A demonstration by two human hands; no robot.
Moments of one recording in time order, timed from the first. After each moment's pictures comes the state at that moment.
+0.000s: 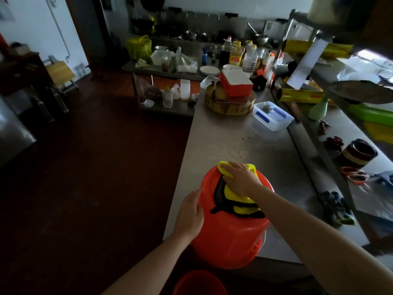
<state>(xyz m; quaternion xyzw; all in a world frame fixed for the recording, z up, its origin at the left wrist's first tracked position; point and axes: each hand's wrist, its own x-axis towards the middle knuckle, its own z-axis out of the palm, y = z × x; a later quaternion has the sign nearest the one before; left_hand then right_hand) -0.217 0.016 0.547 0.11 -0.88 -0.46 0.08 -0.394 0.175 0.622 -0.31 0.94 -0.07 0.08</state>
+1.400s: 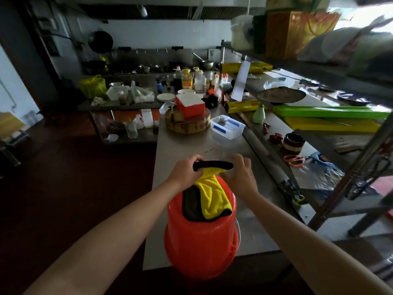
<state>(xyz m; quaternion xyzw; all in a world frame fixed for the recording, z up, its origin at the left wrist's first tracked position) -0.315 0.070 0.728 -0.06 -0.93 -0.34 0.10 -0.327 0.282 0.704 -0.07 0.91 -0.39 -0.09</state>
